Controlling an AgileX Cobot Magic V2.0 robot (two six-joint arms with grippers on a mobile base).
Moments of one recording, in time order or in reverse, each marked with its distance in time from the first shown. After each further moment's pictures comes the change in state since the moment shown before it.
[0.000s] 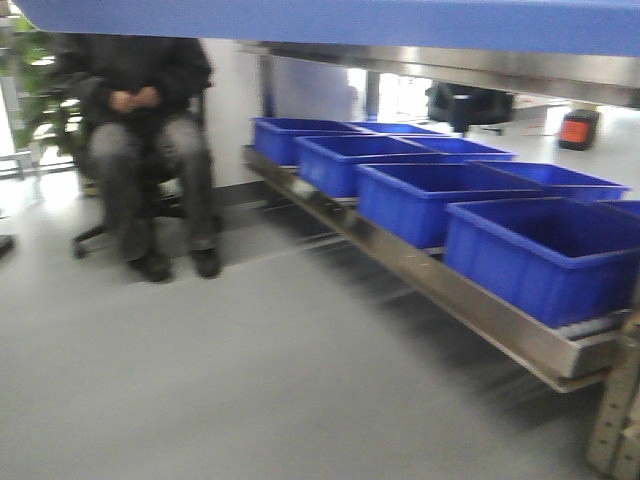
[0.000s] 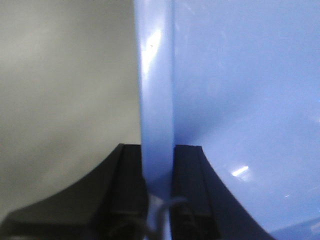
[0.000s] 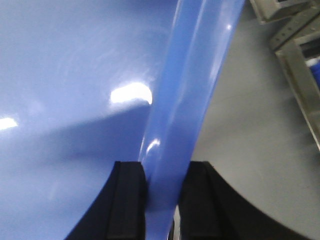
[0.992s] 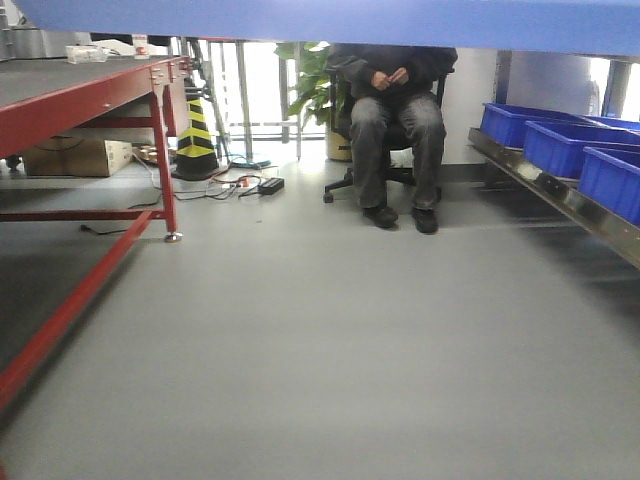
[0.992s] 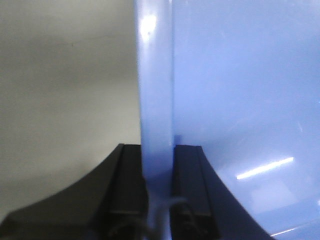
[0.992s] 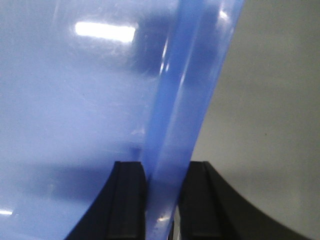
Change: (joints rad) left arm 0.000 0.000 0.000 -0.002 0.000 0.000; right arm 0.000 0.000 0.000 -0.002 0.002 0.000
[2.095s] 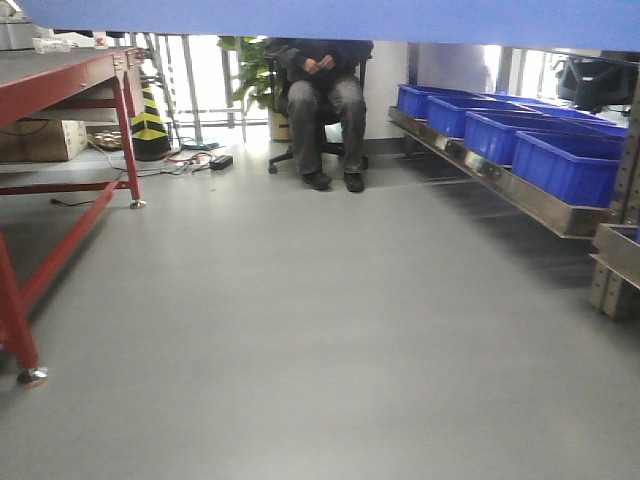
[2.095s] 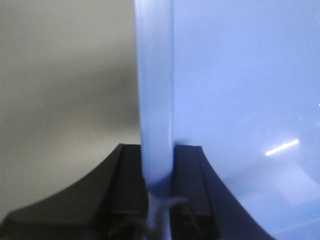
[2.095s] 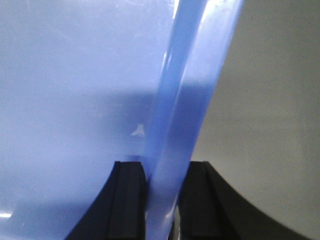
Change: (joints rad) left arm 0.000 0.000 0.000 0.001 -0.002 0.000; right arm 0.000 0.000 0.000 0.000 0.000 0.000
